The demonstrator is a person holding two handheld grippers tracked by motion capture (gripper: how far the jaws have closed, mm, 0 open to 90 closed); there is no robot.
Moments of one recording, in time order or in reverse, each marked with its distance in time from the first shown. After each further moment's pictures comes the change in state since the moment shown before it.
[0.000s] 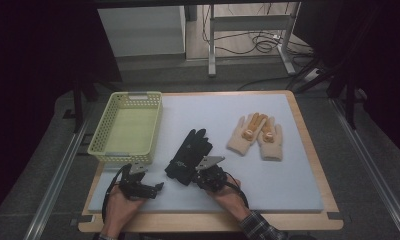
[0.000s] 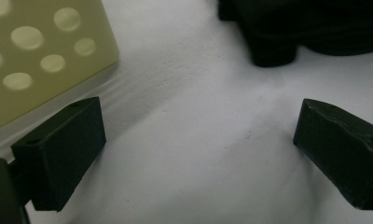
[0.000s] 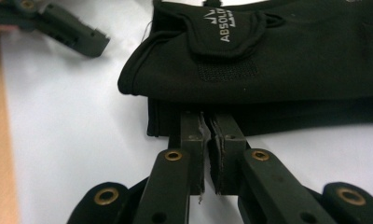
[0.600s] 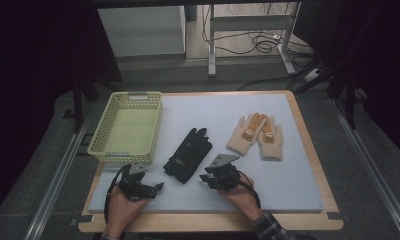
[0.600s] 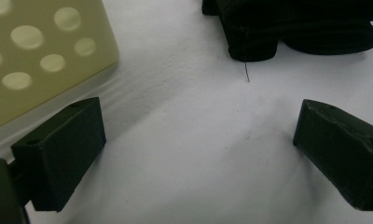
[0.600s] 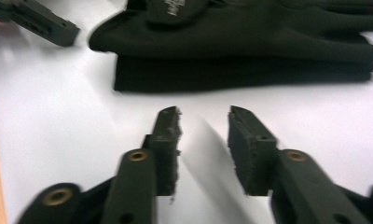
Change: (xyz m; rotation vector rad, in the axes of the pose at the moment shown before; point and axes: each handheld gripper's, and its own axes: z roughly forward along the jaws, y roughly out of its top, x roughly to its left) left arm 0.000 -0.001 0.000 -0.007 -0.005 -0.008; right arm -0.020 -0.014 -0.032 -0.015 -0.064 0.014
